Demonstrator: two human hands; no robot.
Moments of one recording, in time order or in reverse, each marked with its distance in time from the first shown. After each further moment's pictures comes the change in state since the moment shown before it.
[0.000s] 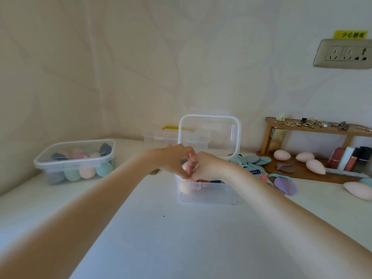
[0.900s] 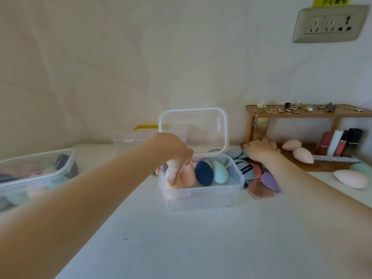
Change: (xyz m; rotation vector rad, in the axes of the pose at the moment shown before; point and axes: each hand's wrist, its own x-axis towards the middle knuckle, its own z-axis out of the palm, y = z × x) left_hand 0.067 0.076 -0.016 0.503 -0.376 -0.183; right_hand 0.022 0.195 -0.087 -0.250 0.409 0.722
